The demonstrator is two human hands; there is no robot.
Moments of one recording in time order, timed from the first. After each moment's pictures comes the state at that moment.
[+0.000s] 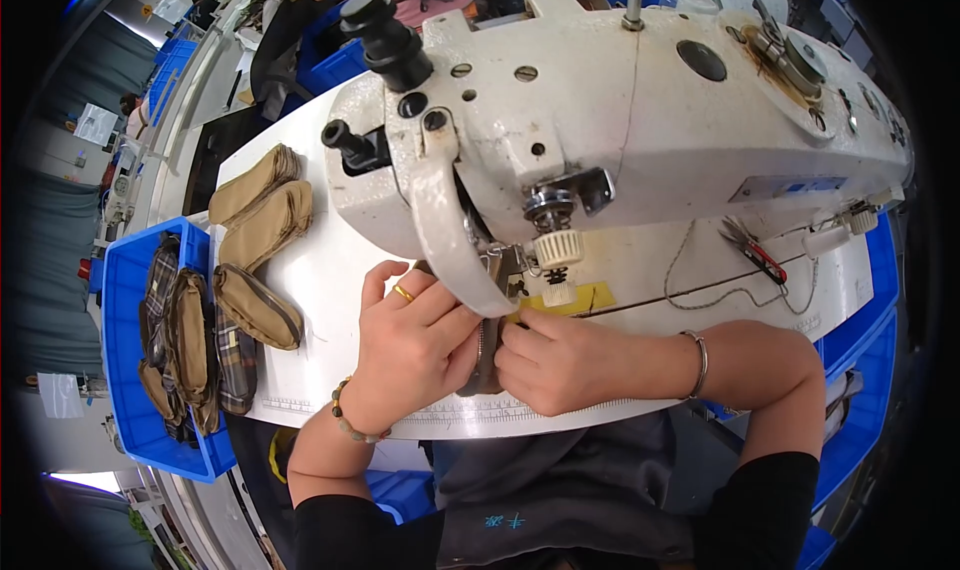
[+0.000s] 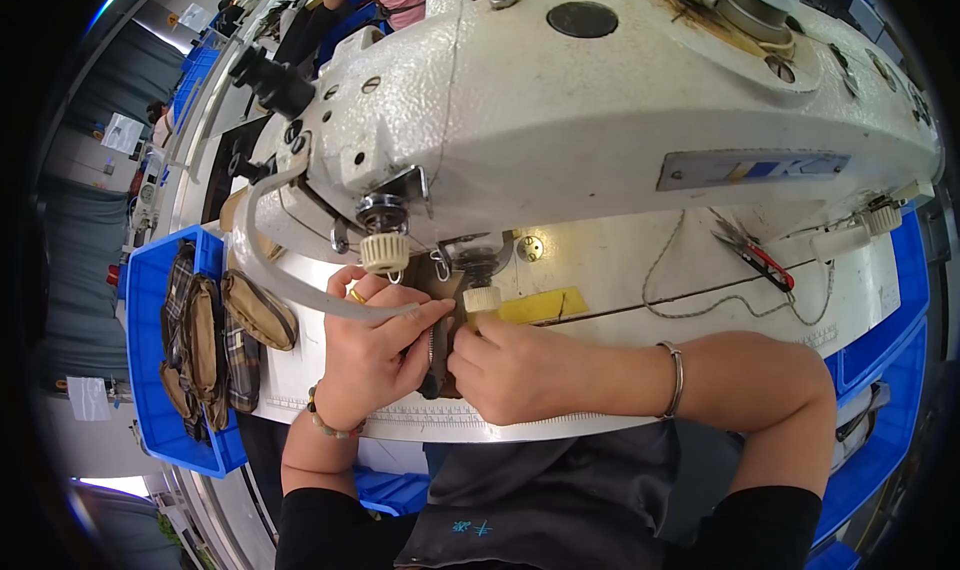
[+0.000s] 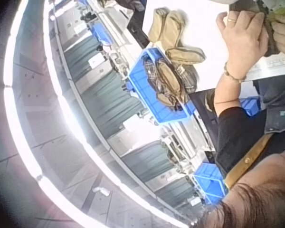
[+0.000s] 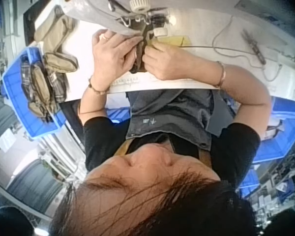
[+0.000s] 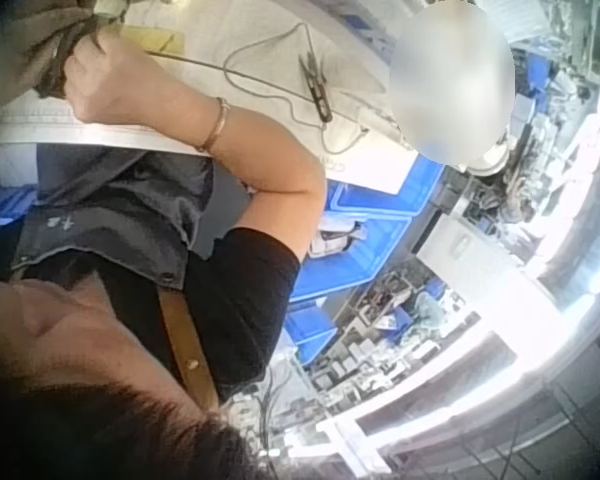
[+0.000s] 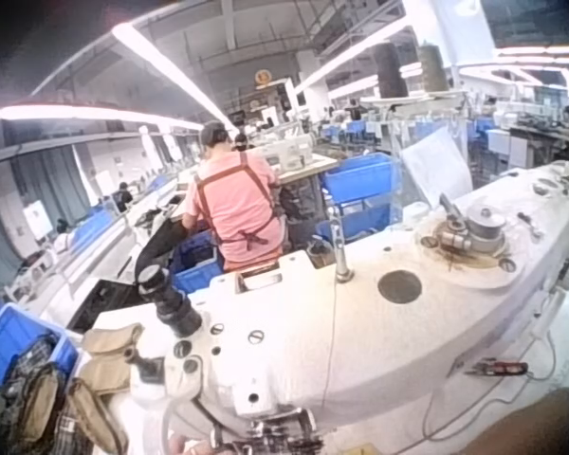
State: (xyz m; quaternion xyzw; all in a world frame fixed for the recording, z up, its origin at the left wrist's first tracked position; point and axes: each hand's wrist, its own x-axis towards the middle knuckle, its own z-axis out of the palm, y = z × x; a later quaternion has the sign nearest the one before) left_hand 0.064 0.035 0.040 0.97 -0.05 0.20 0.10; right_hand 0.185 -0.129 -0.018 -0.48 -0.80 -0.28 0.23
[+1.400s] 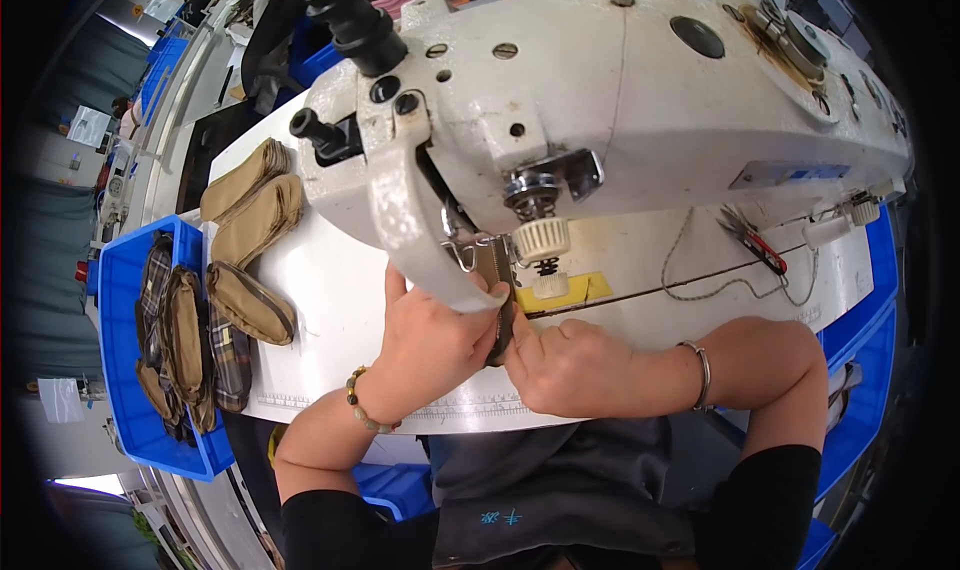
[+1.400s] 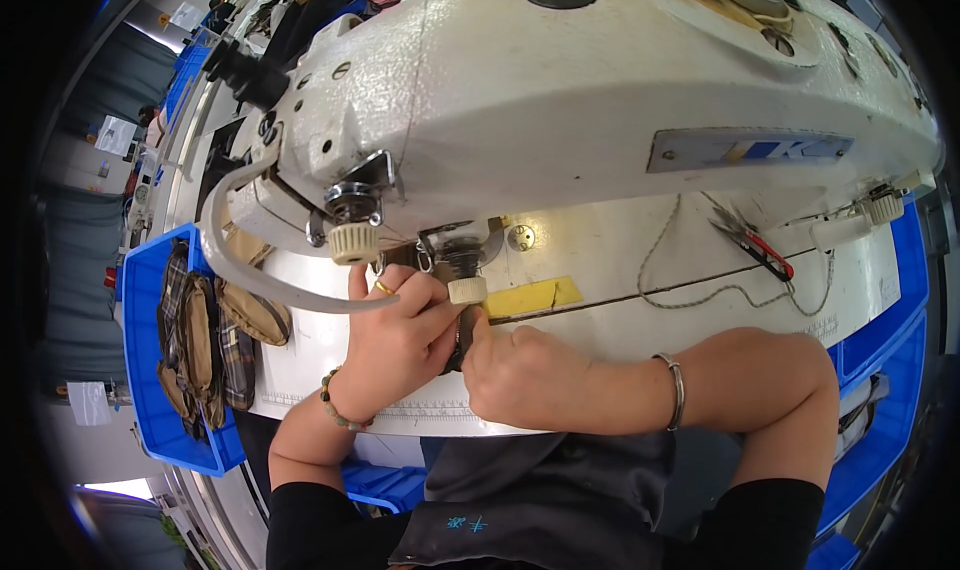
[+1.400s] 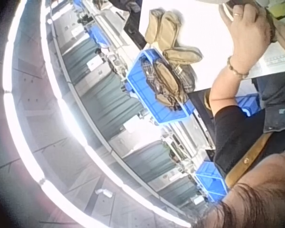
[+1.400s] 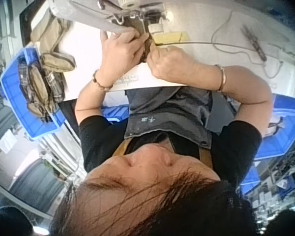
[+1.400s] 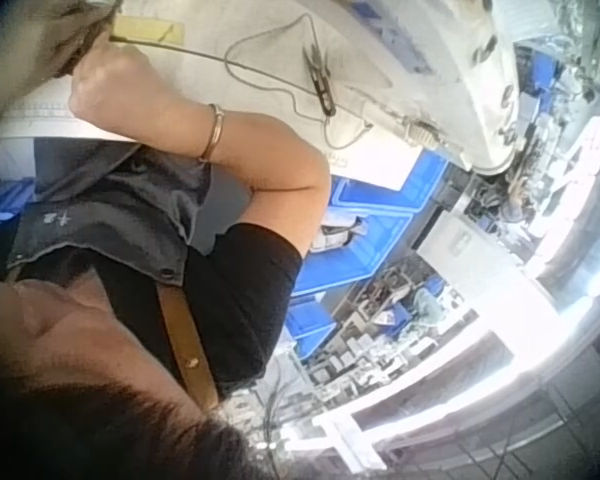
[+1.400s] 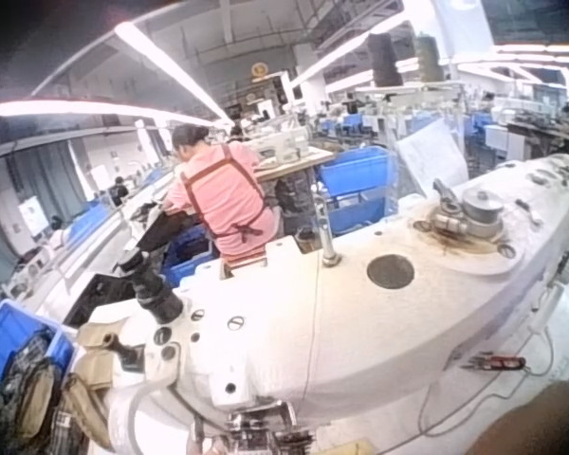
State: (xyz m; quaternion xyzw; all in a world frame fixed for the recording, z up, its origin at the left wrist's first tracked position) left_hand 0.072 0.024 0.012 0.98 -0.06 0.18 0.08; right_hand 0.168 -0.147 -0.016 -0.62 -0.74 -0.24 0.12
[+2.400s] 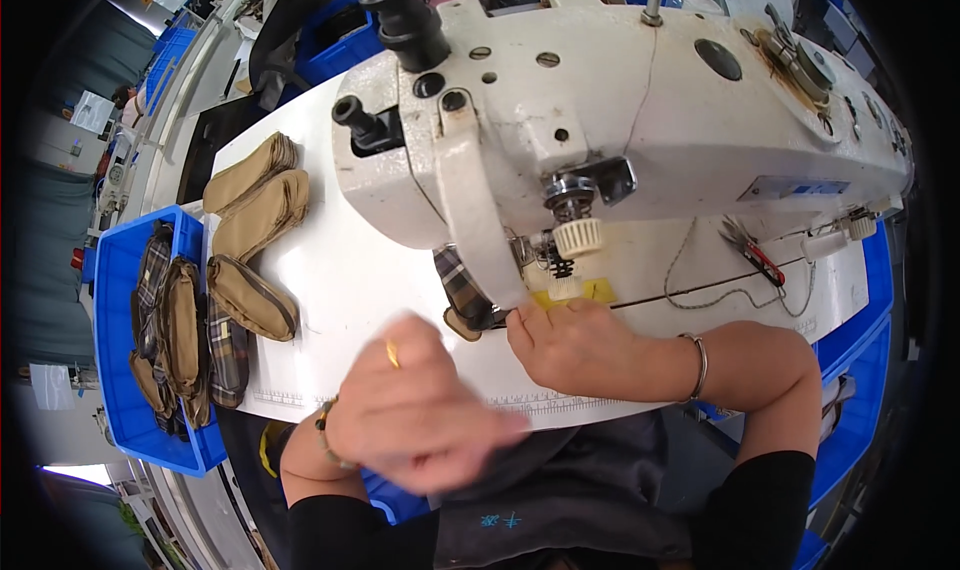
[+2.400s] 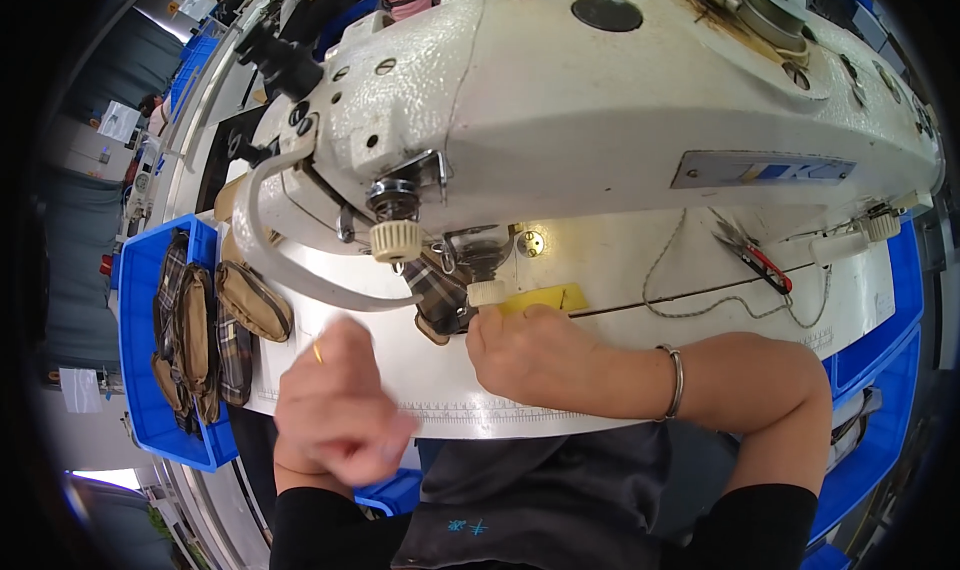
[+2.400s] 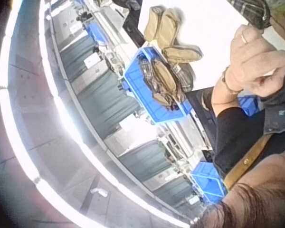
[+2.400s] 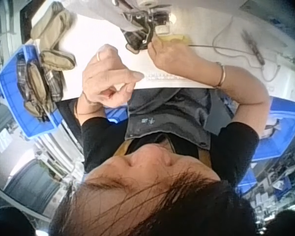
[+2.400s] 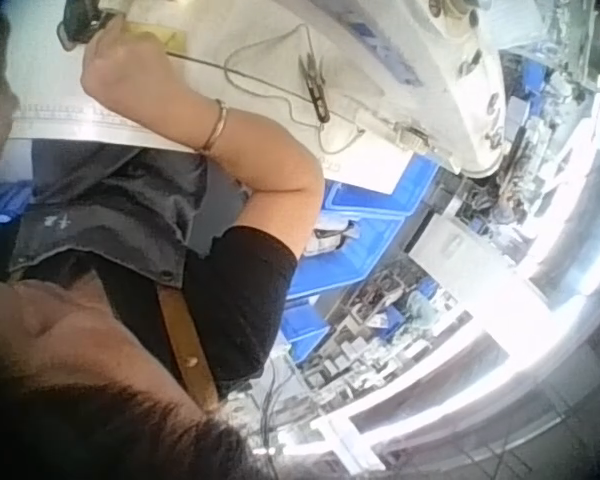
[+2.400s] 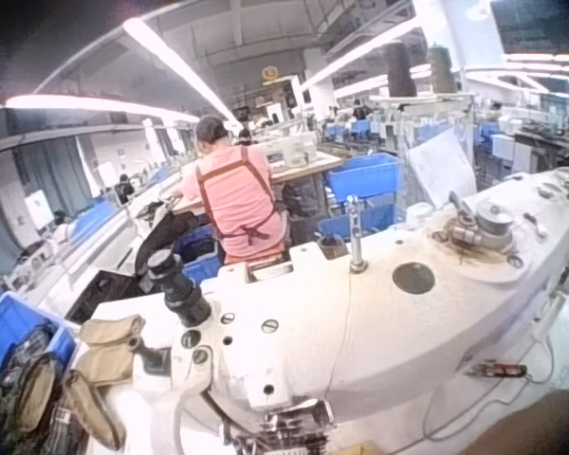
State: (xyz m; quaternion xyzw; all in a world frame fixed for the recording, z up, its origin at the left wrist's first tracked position) left_hand 0.040 0.025 0.078 0.87 -0.19 0.24 0.40; right_hand 0.181 -0.137 -0.022 -0.63 -0.73 -0.19 0.16
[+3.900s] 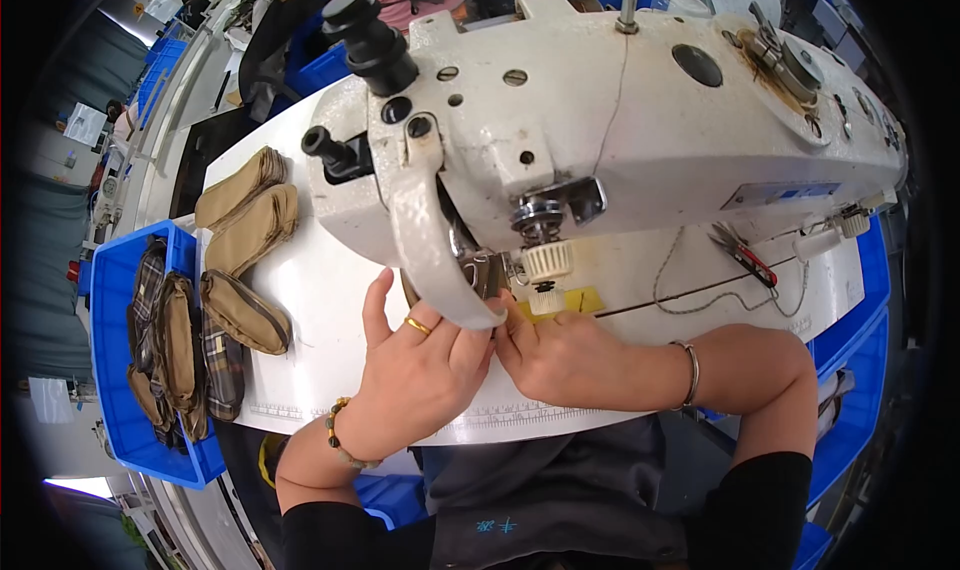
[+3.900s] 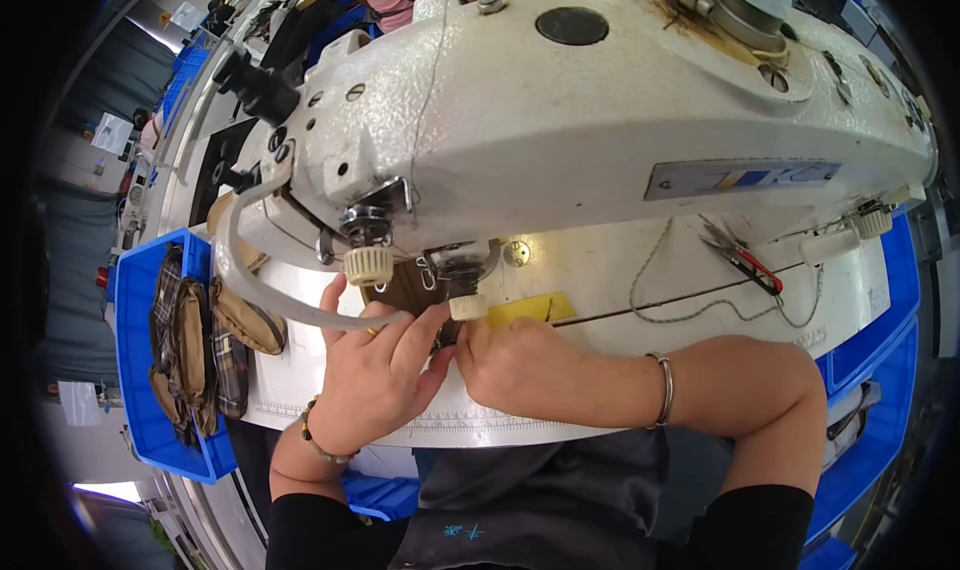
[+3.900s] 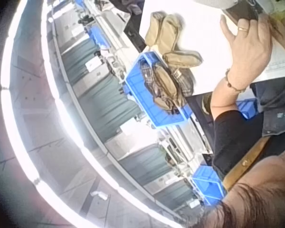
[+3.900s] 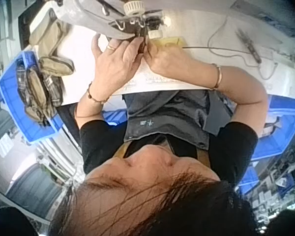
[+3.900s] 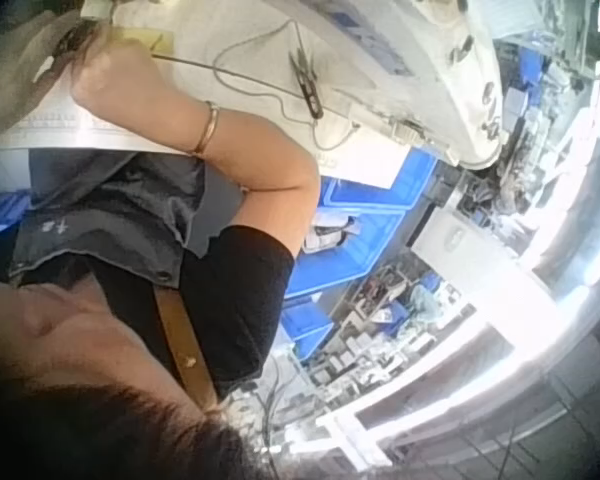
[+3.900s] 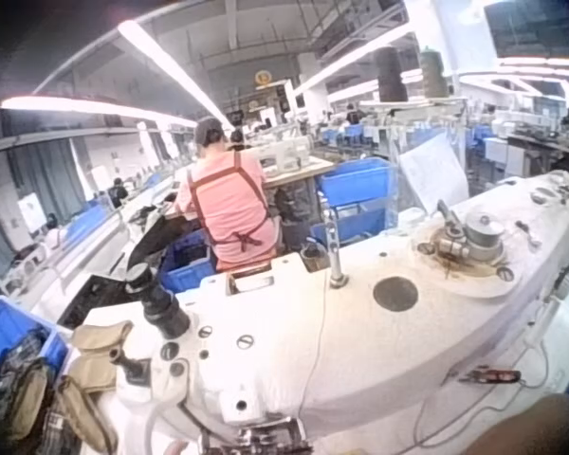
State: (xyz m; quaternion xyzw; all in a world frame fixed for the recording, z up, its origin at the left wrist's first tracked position) left_hand 0.057 0.011 0.037 0.99 -0.03 0.16 0.01; right_hand 0.181 -0.138 -0.020 -0.63 -0.74 -0.17 0.18
